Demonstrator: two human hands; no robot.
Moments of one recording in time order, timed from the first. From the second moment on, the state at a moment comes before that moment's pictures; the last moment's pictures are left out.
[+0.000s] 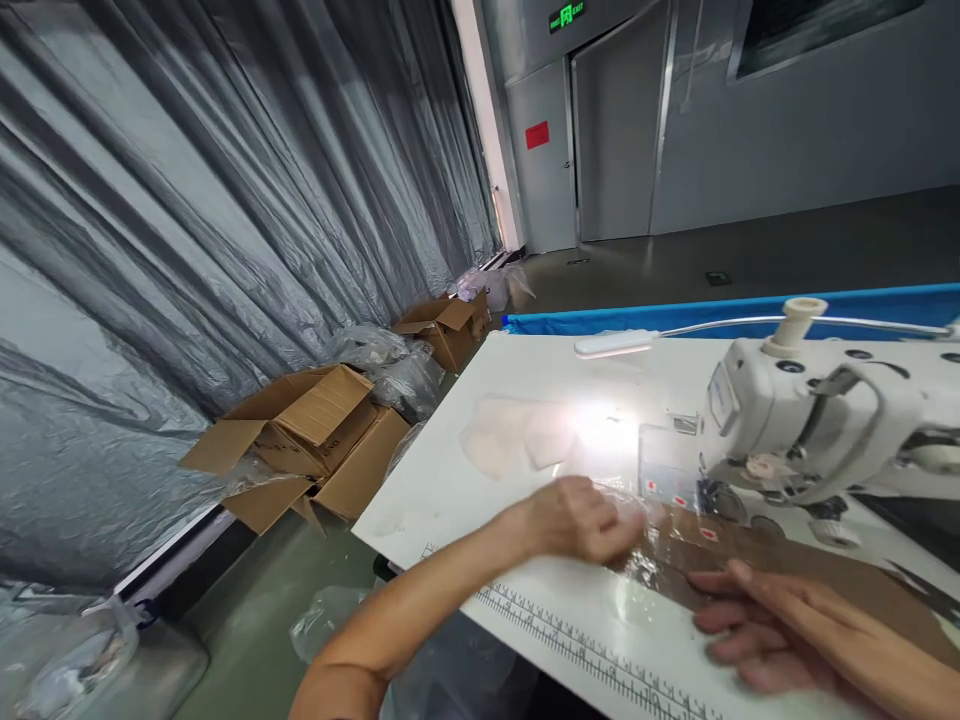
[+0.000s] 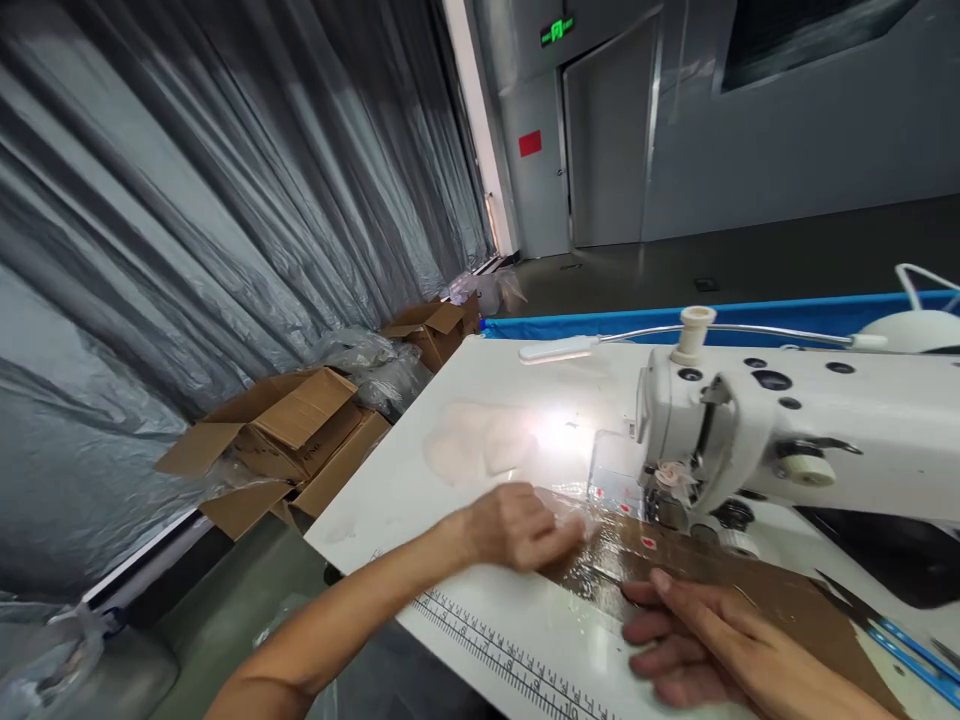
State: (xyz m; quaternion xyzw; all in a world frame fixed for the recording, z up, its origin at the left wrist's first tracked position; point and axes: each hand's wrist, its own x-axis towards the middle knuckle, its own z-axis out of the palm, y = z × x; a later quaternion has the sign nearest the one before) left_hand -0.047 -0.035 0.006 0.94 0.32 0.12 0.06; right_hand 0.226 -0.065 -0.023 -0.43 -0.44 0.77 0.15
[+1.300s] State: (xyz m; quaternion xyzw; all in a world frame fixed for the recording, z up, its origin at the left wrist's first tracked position) left_hand -0.003 -0.033 0.013 0.43 0.44 0.44 0.65; right_hand 0.222 -0.056 0.006 -0.57 -0.44 0.61 0.35
